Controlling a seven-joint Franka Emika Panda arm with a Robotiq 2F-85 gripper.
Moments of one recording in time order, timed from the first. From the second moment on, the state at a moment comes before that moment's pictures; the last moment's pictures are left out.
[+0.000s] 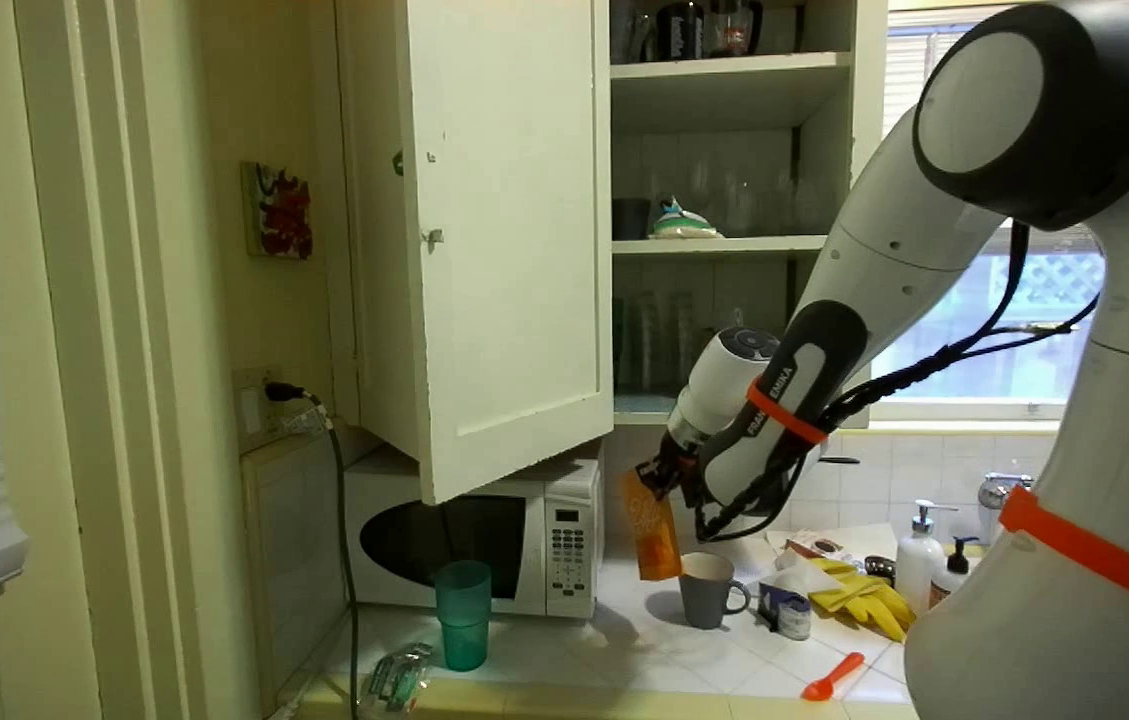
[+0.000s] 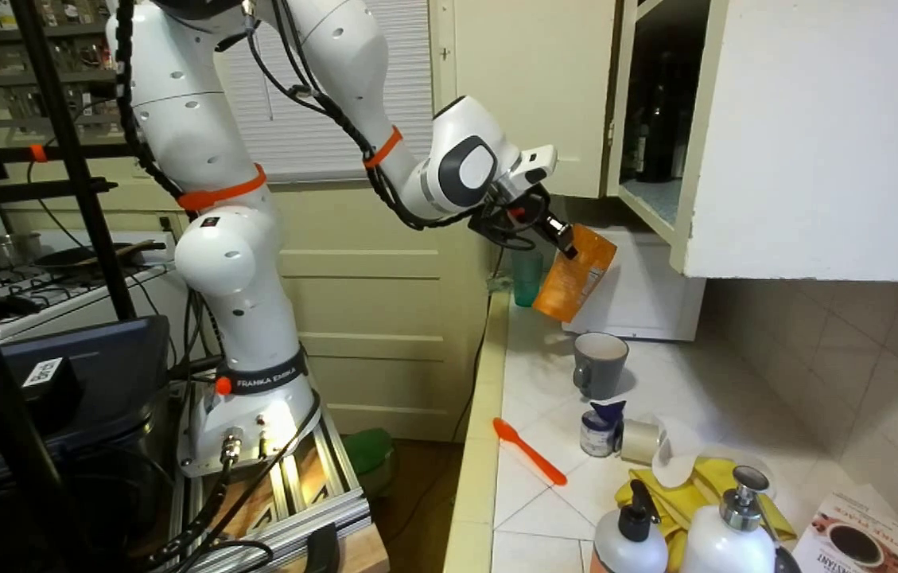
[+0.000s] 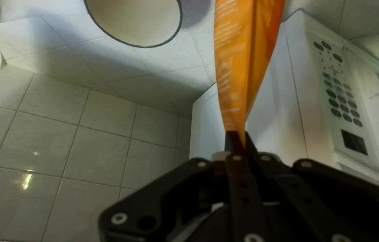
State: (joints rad) arm -0.31 -0.20 -0.02 -2.67 -0.59 3.23 0.43
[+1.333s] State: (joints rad) arm -0.33 -0.65 -0.09 -2.69 -0.60 3.02 0.37
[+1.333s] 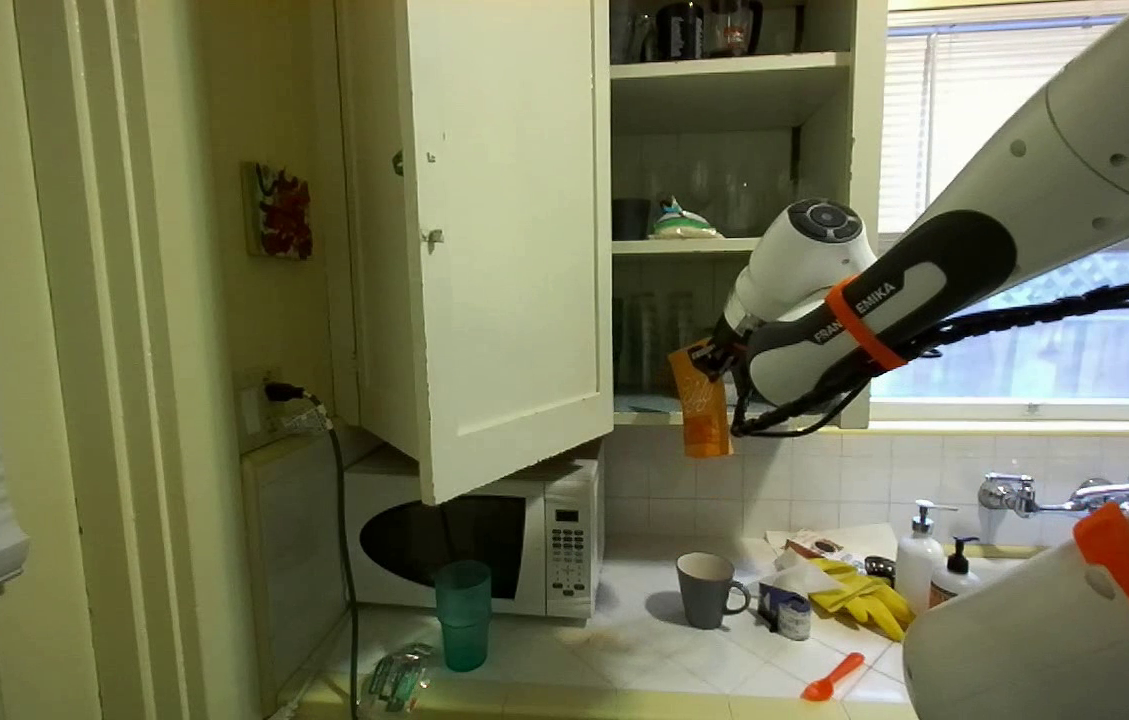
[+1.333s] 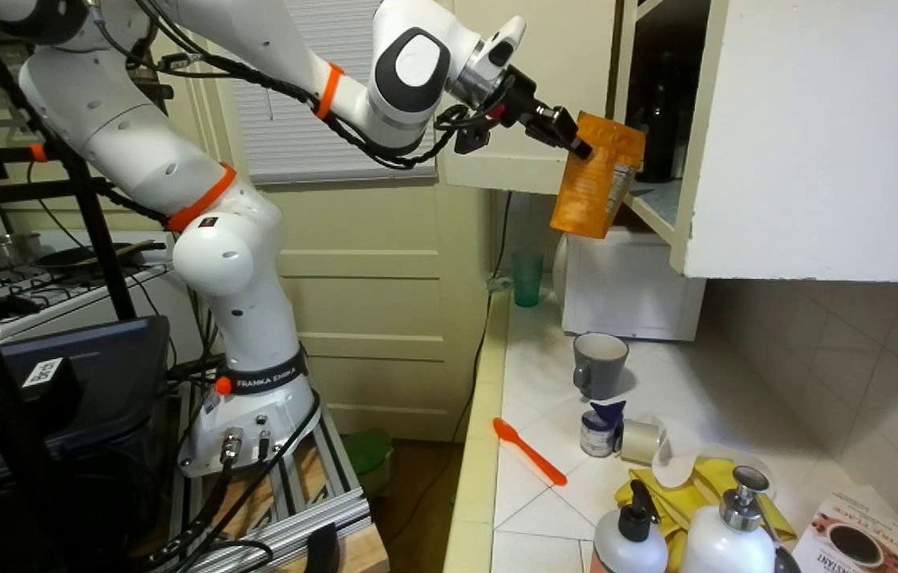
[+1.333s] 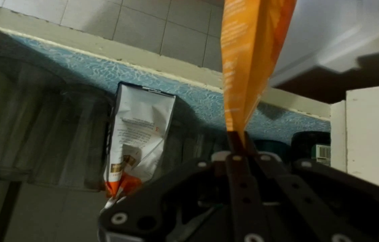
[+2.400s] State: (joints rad) arm -0.80 -0.61 0.18 -2.64 -0.58 3.39 0.38
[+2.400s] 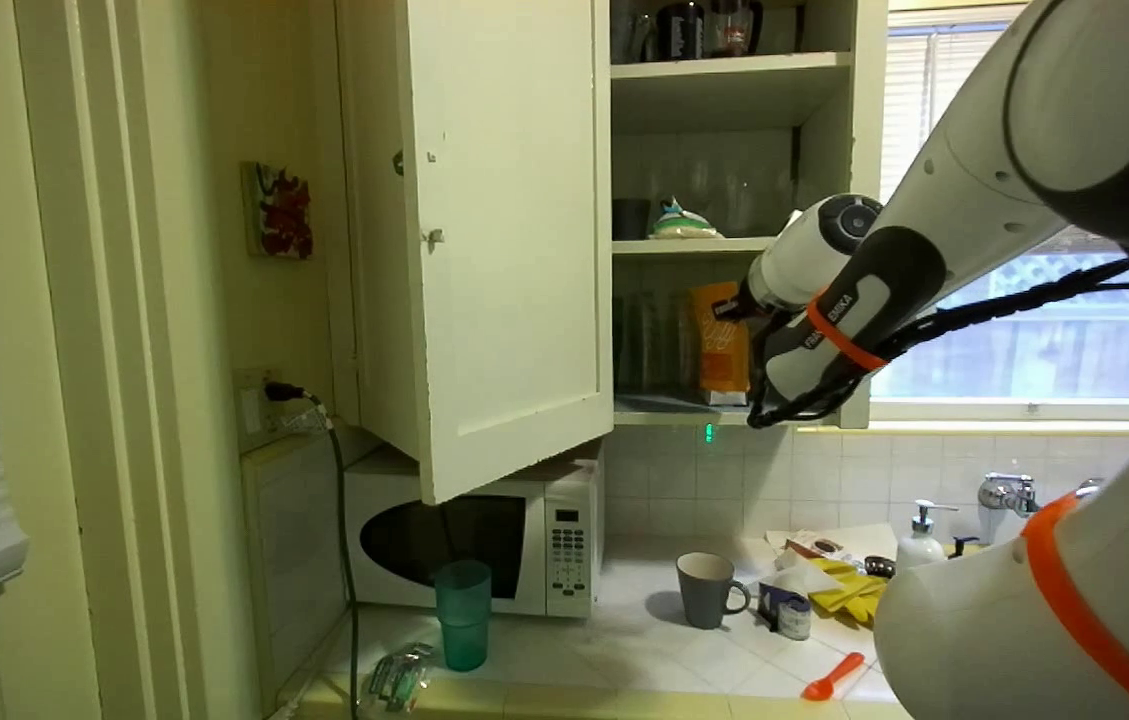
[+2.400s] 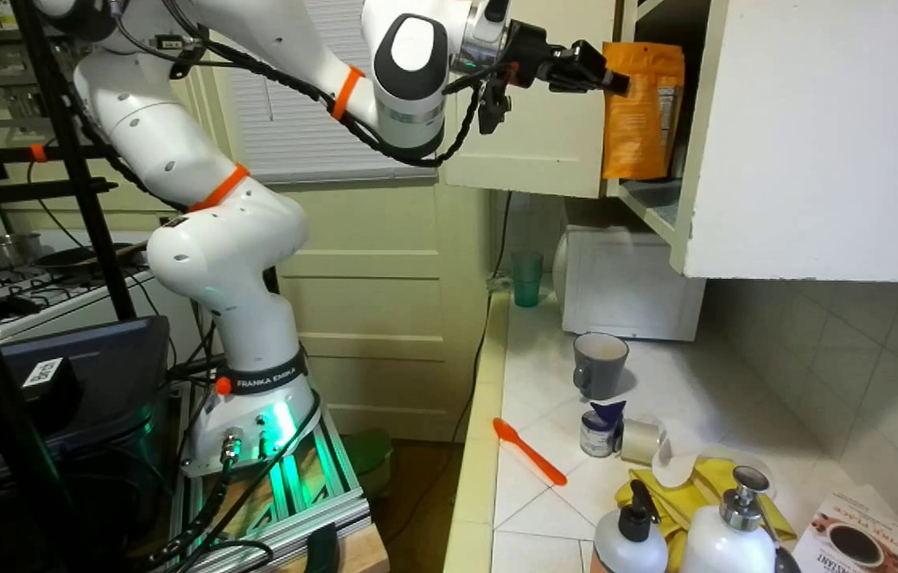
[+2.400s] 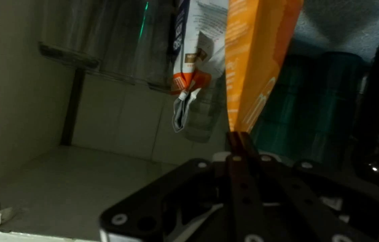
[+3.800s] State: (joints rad) arm -0.83 -0.35 0.33 -2.52 -0.49 3.51 0.39
